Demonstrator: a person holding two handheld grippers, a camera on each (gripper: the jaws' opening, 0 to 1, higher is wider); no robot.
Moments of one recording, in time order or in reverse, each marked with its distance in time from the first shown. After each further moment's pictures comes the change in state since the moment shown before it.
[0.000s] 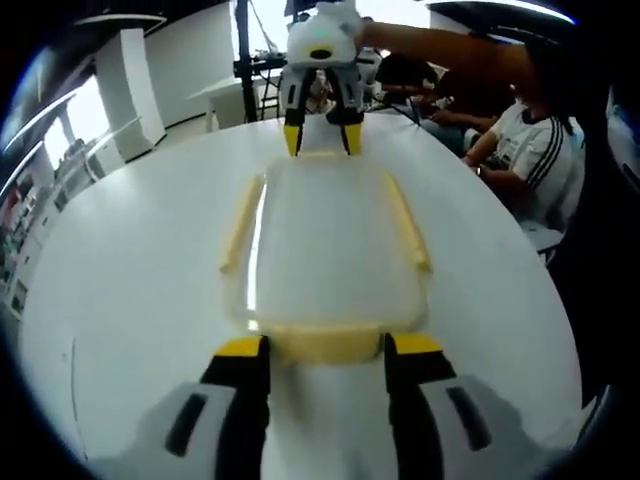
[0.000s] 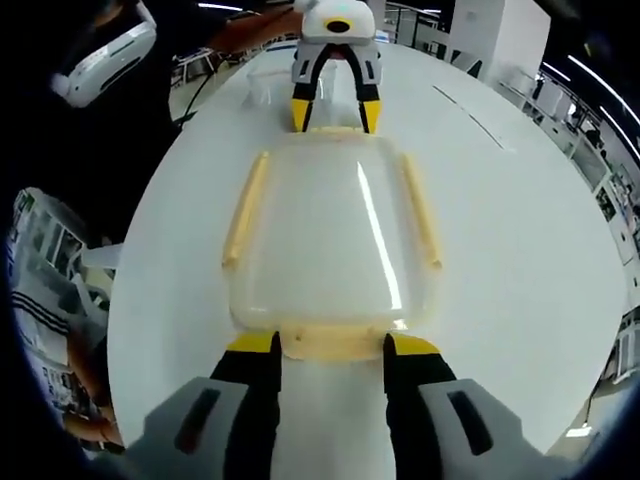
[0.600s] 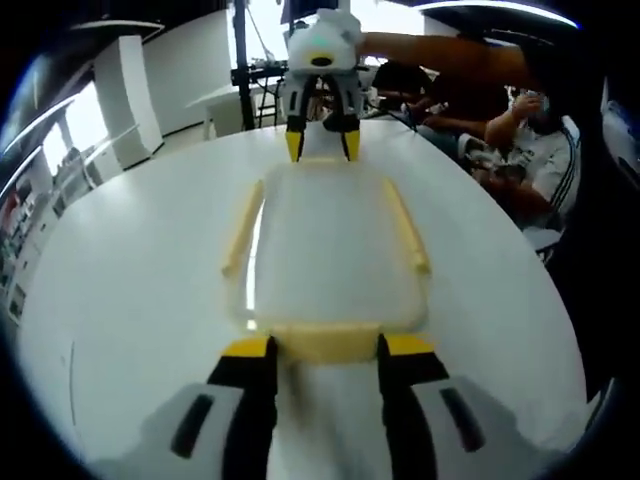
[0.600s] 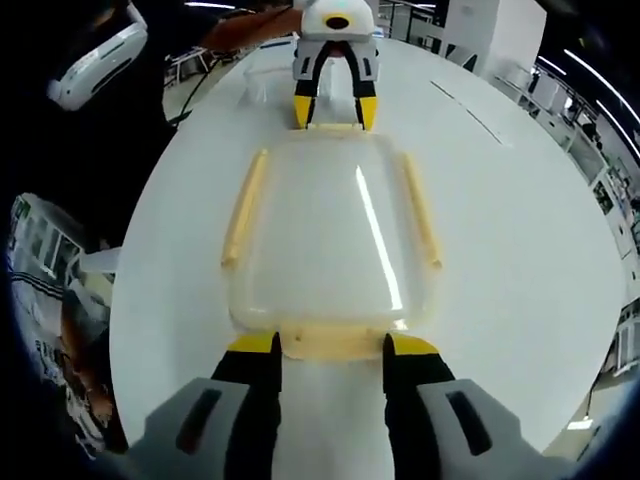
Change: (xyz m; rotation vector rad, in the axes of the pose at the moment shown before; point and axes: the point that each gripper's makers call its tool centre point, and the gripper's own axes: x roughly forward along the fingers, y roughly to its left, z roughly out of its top) left arm 0.003 -0.001 0.003 0.015 -0.038 -0.015; right arm 0.000 0.005 0.000 0.019 0.014 -0.012
